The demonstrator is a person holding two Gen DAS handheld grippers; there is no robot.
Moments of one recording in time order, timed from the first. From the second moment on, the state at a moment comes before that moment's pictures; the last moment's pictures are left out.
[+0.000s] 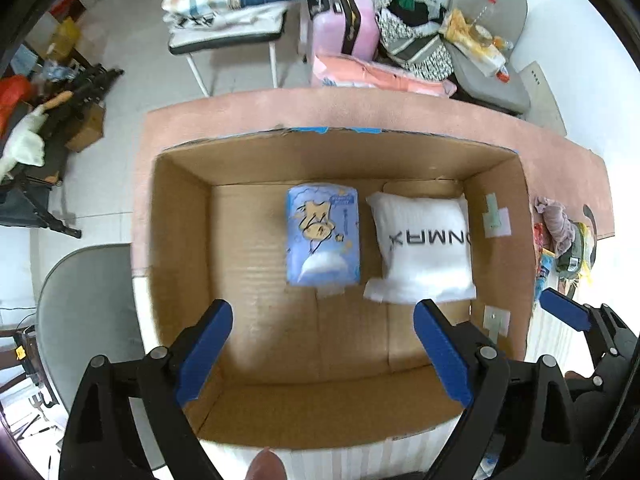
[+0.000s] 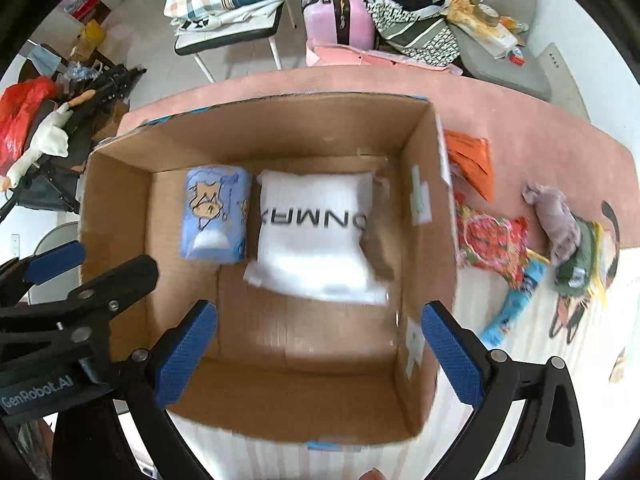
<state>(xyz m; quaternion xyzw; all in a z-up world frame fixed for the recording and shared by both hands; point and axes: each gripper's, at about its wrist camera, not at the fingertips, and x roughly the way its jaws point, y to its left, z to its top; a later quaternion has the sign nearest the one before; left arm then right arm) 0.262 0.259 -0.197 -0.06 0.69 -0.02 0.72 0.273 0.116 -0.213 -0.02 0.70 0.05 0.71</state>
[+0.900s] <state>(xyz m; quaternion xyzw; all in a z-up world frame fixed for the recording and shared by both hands) 0.178 0.198 -0.069 -0.03 0.57 -0.01 0.82 0.177 0.041 -0.080 0.02 0.57 0.08 0.82</state>
